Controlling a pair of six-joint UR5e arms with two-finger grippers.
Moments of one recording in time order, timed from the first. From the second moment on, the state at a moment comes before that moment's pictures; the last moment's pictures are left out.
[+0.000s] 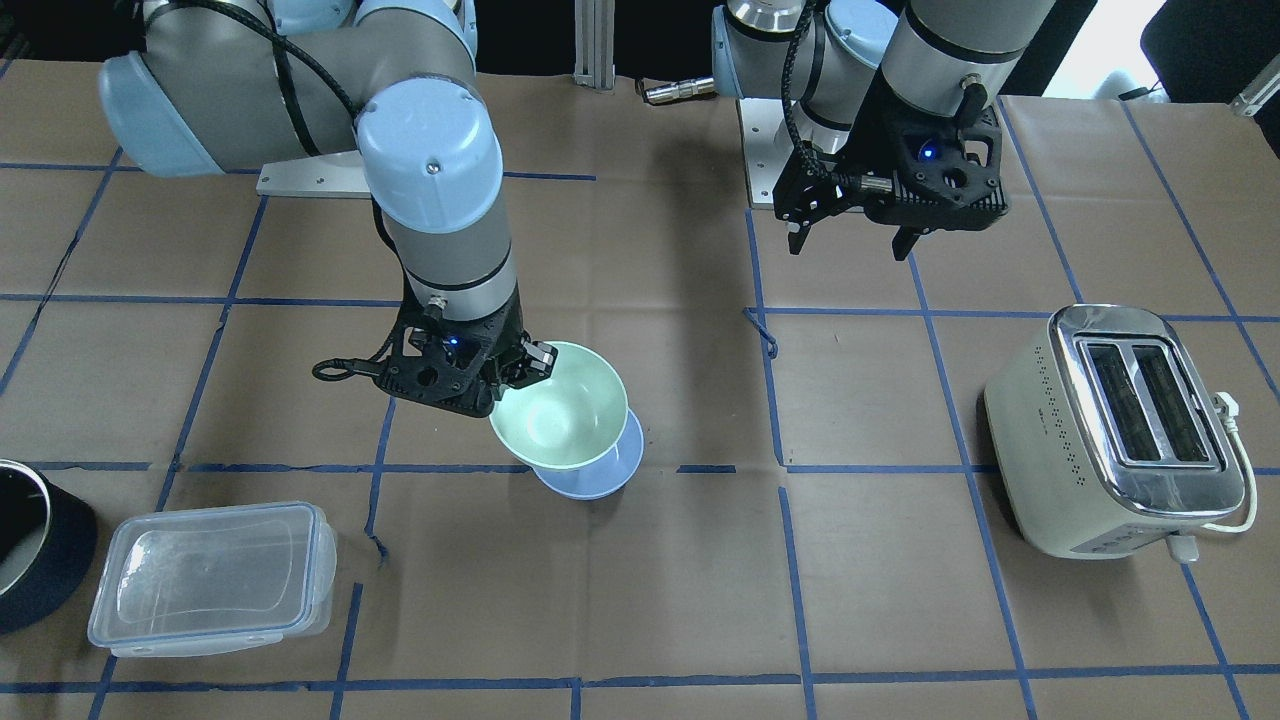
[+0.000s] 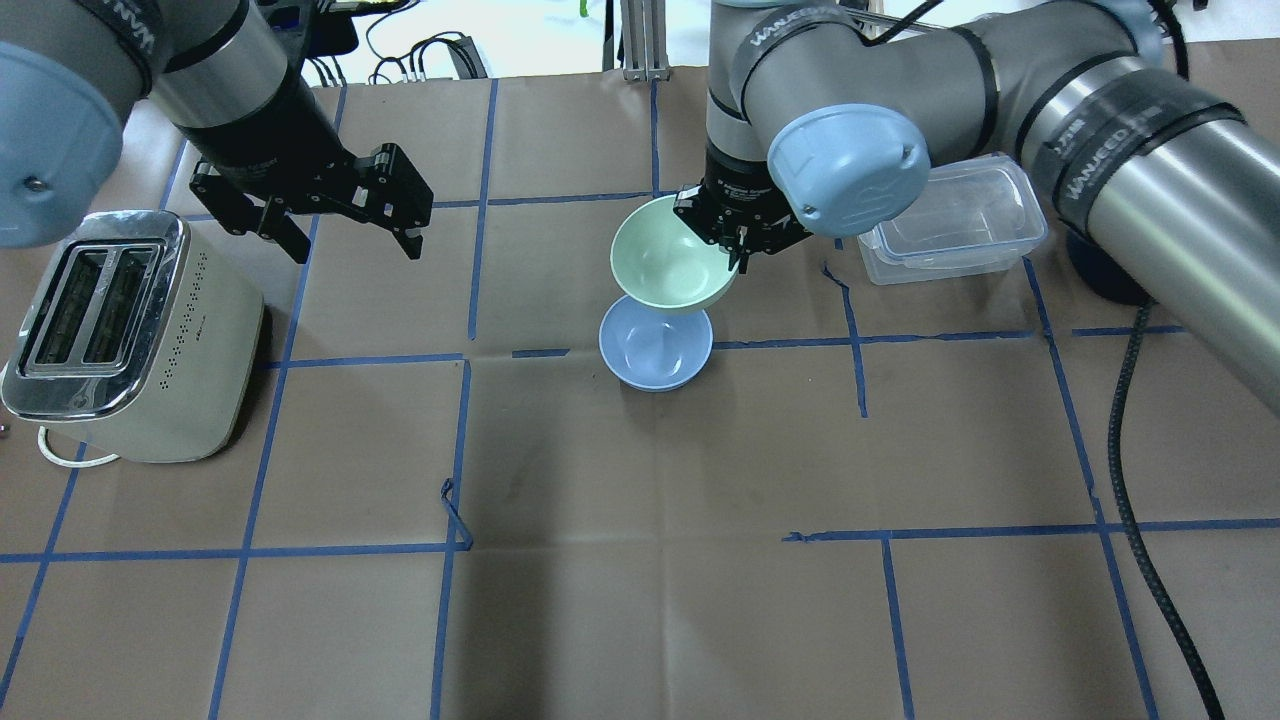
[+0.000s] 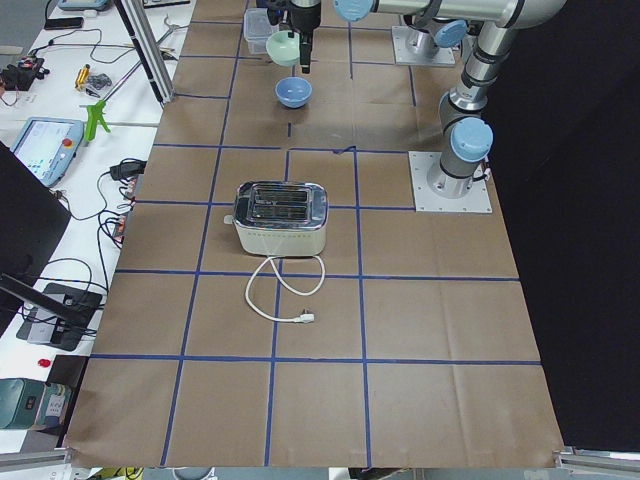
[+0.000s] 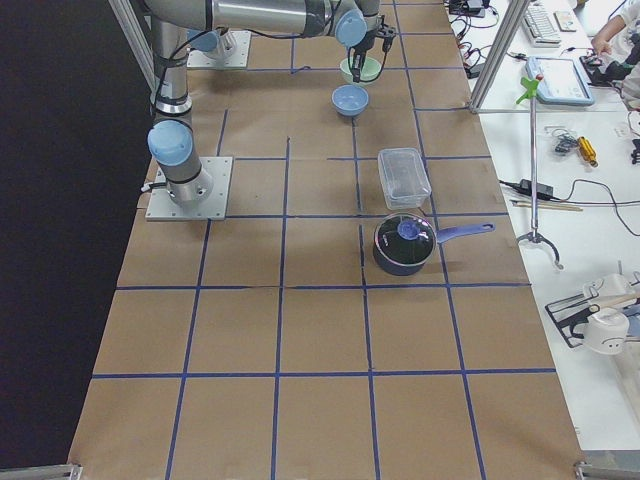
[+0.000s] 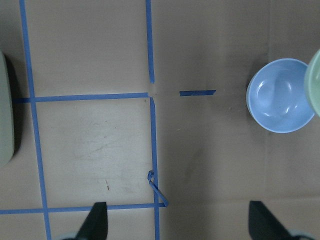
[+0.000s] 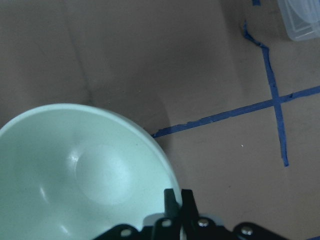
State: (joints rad) left arm -1.59 -1.56 -1.55 -1.59 1.54 0.01; right arm 1.85 -1.24 1.51 -1.81 -1.57 0.54
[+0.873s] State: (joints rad) left arm -1.59 -1.57 -1.55 -1.57 1.55 0.01; right arm 1.86 -1.15 1.58 -1.91 -1.52 0.55
